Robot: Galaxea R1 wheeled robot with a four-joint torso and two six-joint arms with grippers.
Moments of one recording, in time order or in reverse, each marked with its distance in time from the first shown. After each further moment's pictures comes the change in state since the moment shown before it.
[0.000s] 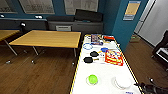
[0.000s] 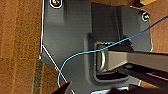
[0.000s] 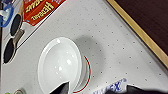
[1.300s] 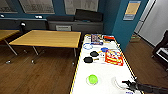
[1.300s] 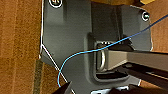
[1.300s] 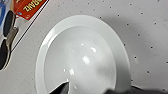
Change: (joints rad) left arm 0.000 0.000 -0.001 0.001 0.003 0.000; right arm 0.000 0.312 -0.294 0.000 0.001 0.097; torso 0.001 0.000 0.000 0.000
